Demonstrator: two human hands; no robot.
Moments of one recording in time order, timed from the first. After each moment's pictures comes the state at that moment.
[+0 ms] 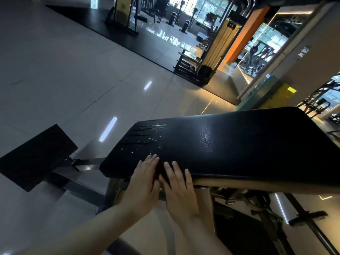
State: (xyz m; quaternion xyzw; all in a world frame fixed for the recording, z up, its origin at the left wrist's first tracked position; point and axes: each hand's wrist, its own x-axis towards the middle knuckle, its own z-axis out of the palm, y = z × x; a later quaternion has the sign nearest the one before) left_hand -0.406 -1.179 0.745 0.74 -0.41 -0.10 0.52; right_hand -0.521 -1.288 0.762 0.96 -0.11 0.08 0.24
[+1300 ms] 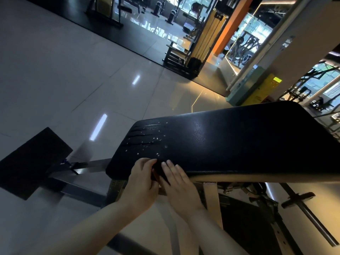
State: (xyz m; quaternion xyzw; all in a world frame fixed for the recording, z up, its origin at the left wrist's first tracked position) left_hand -0.366 -1.149 0.752 0.74 -0.39 -0.19 0.51; right_hand -0.492 -1.271 0.759 0.95 -0.11 -0.01 0.28
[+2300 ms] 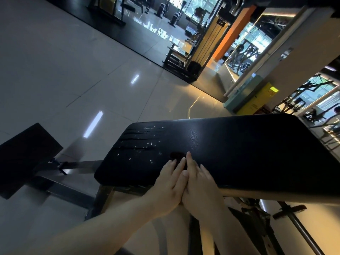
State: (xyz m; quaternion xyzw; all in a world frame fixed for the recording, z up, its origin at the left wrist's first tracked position) left_hand -0.396 -1.221 0.776 0.65 -0.47 -0.32 0.51; right_hand -0.491 -1.286 0.856 0.95 -0.30 -0.03 0.04
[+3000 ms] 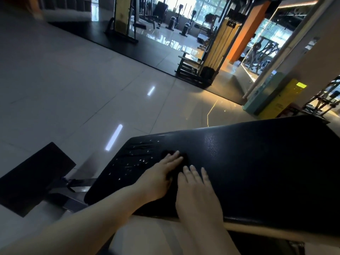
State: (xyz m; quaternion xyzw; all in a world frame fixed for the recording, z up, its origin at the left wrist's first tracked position) left_hand -0.336 -1.302 0.791 0.72 -0.53 -0.22 0.40; right_hand -0.475 -1.347 0.844 0.95 -0.28 0.06 0.12
